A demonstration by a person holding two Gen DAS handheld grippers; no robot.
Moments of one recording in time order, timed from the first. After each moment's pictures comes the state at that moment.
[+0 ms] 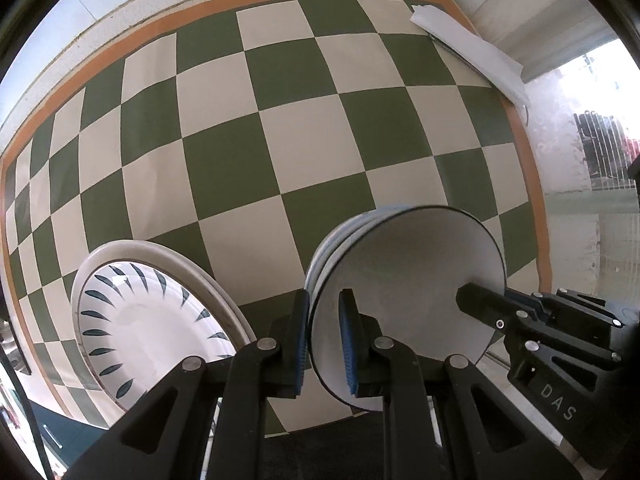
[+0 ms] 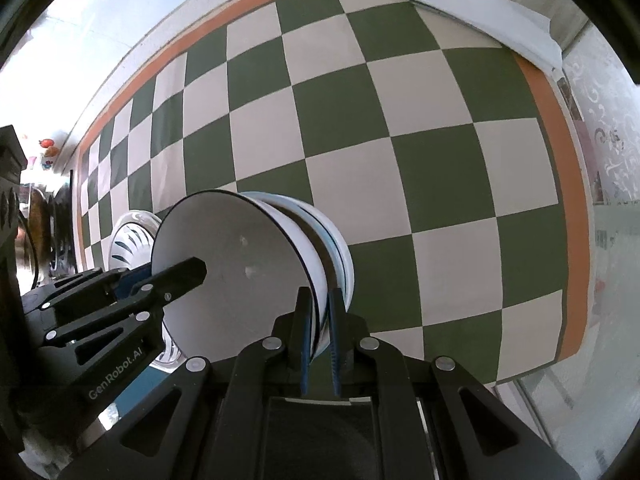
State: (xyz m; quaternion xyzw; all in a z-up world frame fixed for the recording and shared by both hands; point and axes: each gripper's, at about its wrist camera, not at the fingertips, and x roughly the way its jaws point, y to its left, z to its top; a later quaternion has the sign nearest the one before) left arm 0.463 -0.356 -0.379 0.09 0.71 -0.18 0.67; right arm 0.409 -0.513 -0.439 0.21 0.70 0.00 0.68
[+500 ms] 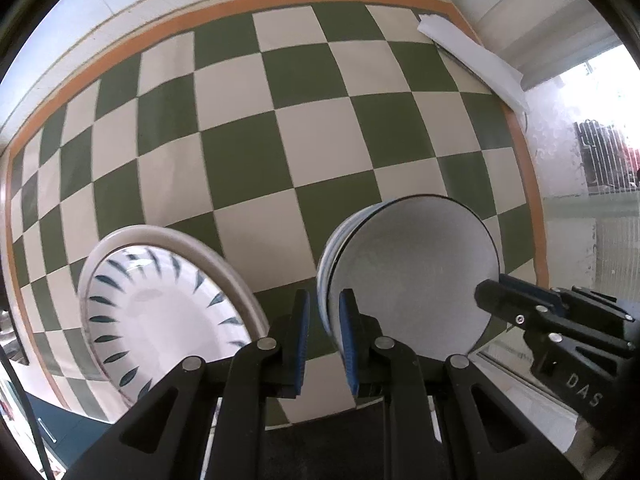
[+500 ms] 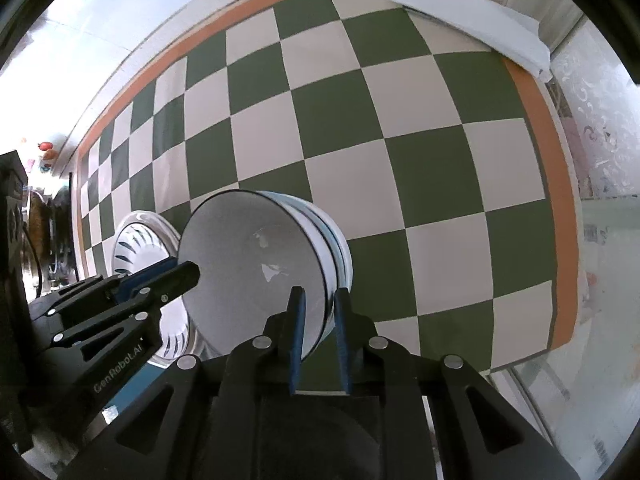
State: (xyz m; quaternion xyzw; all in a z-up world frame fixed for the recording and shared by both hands) left arm 0.457 -0.338 -0.366 0.08 0.71 -0.18 0.68; right arm 0.404 -0.512 -0.419 0.20 0.70 -0.01 0.68
